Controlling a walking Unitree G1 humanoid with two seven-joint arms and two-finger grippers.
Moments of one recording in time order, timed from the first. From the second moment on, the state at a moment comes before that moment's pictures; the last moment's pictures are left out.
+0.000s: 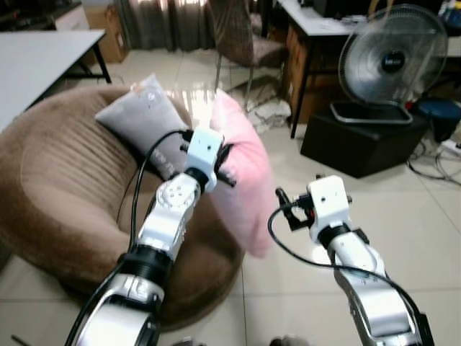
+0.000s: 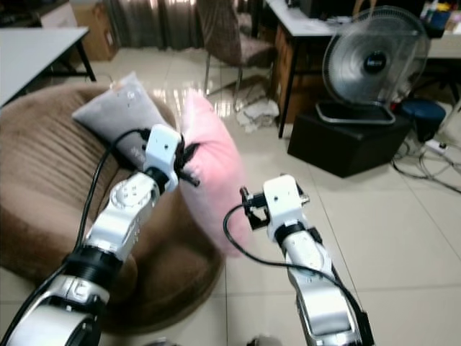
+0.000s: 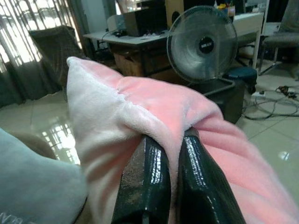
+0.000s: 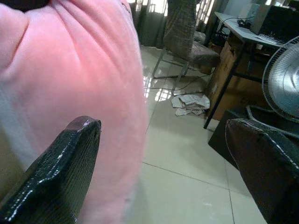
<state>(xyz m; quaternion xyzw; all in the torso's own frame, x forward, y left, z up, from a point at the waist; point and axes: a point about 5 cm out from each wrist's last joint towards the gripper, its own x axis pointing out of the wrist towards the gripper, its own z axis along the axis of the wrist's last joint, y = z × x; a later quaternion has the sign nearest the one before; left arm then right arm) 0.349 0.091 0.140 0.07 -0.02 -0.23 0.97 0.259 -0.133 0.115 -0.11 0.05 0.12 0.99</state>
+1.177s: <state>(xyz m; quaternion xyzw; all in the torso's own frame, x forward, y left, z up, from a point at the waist) 0.362 0.088 0.146 0.05 -0.03 -0.20 0.98 0.253 -0.134 0.114 -0.14 0.05 0.12 0.98</state>
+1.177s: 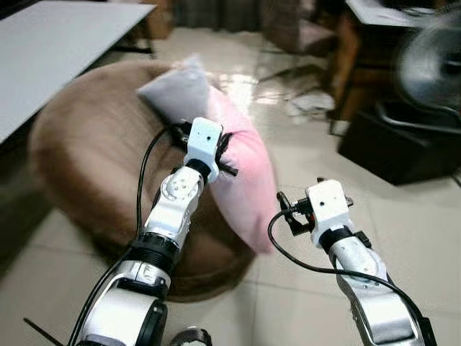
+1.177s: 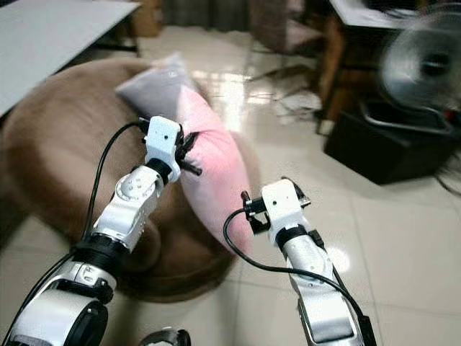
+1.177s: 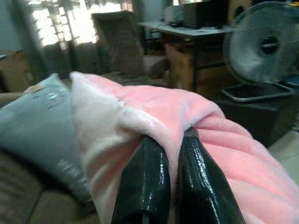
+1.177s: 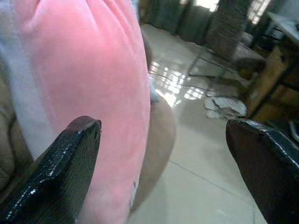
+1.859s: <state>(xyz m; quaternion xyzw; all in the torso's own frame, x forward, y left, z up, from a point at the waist) 0.366 0.083 0.150 0.05 -0.04 -0.22 0.97 0.255 -0.138 0.115 -0.14 0.05 0.10 0.98</state>
